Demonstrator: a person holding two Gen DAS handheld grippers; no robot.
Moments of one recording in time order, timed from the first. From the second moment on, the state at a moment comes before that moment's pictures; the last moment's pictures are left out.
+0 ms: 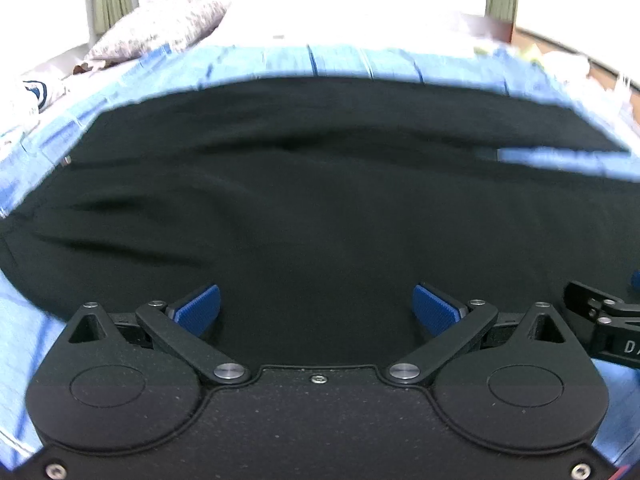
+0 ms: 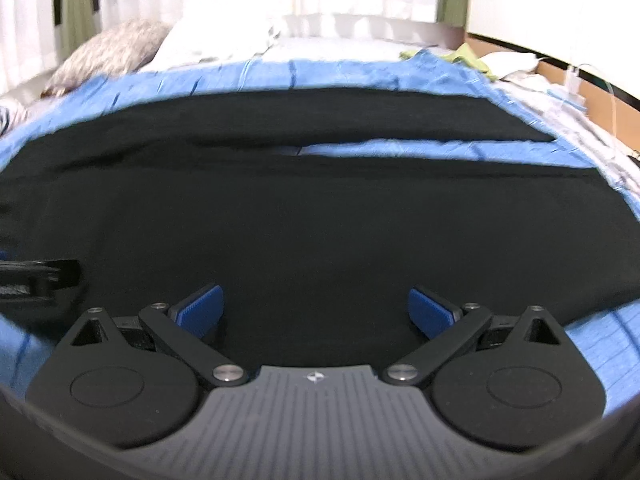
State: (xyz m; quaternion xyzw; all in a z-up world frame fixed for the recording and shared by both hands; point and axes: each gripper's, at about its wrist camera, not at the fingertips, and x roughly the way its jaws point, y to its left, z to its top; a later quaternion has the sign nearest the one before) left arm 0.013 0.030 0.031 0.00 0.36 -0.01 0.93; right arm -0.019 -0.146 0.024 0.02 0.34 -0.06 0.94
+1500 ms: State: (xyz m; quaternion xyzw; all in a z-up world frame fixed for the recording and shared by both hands) left arm 0.415 0.249 0.018 -0.18 0.38 0.39 0.82; right arm 0.419 -0.334 0.009 0.12 0.41 -0.36 0.83
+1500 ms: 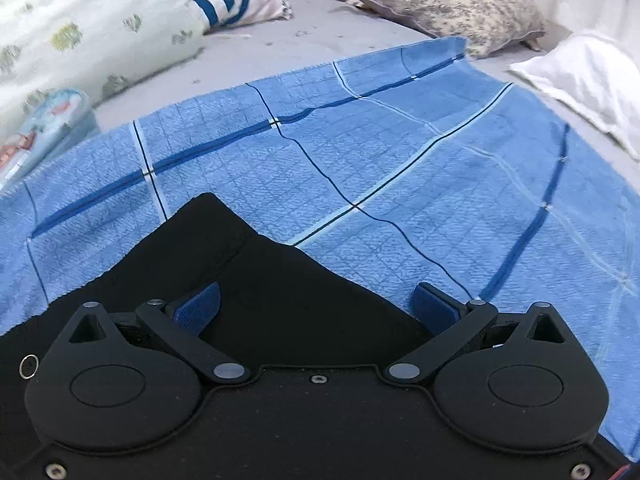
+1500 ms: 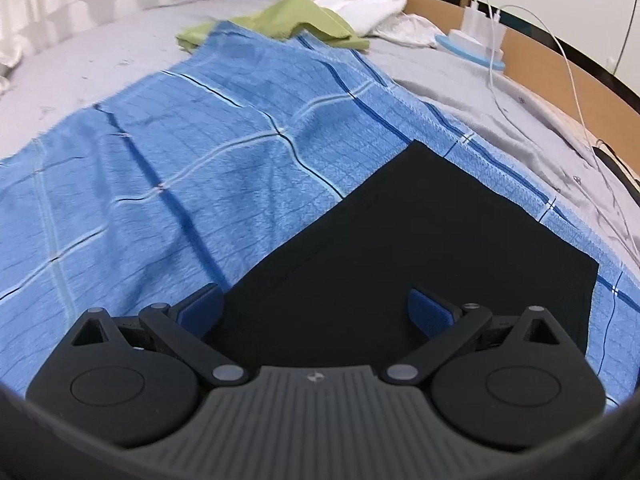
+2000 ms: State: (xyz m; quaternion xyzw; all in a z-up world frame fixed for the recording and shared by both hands) left arm 0.420 0.237 0.013 -0.16 0.37 0.42 0.81; right arm 0.416 -0.364 0.018 0.16 0.40 -0.34 0.84
